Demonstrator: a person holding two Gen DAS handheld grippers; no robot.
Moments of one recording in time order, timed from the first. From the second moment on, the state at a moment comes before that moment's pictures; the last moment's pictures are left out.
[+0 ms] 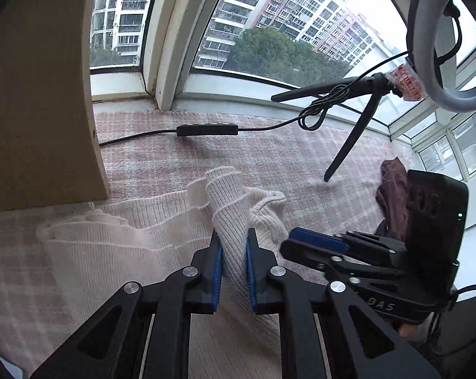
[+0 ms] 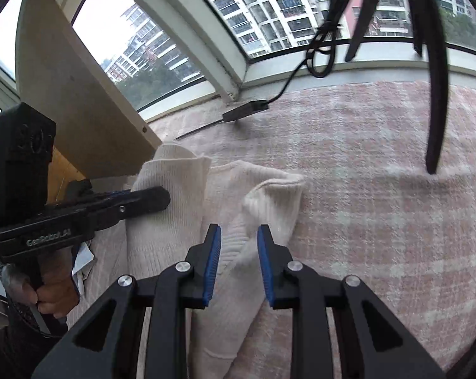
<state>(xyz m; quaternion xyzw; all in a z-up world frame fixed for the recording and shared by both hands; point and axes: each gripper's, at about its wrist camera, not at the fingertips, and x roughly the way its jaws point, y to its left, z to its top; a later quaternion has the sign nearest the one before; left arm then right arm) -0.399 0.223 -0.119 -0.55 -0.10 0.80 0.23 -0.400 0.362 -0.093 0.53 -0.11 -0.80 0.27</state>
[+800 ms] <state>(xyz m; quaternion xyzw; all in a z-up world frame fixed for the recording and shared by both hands) -0.403 0.238 -0.119 -0.53 -0.08 0.80 0.25 -0.413 0.365 -0.122 0.56 -0.20 -0.75 0.29</state>
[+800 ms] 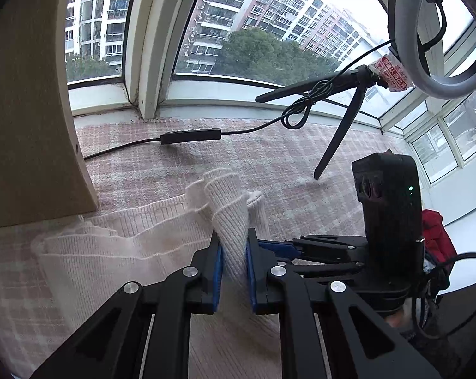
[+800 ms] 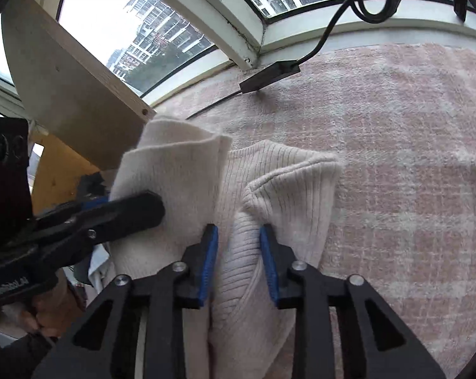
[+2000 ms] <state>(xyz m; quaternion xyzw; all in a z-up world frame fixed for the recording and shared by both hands) -0.359 0.098 -0.121 -0.54 -0.13 0.81 0.16 -0.371 0.360 -0.087 0.55 -0.17 -0.77 0.25</state>
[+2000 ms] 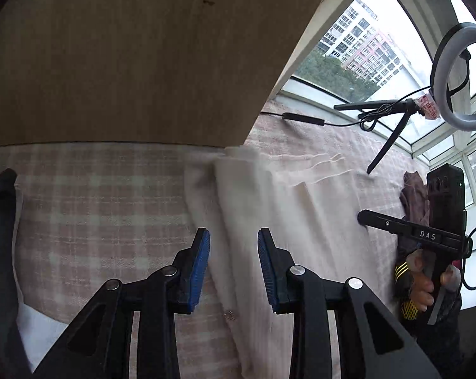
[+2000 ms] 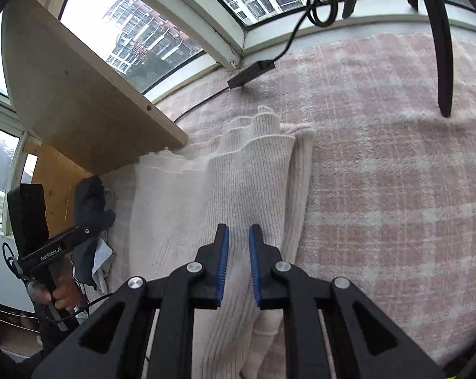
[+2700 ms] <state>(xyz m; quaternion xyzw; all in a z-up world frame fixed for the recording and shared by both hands) -0.403 0.098 -0.161 -0.54 -0.09 0.83 0.09 -0.396 0.342 -0.084 0.54 -0.05 -0.83 0.14</state>
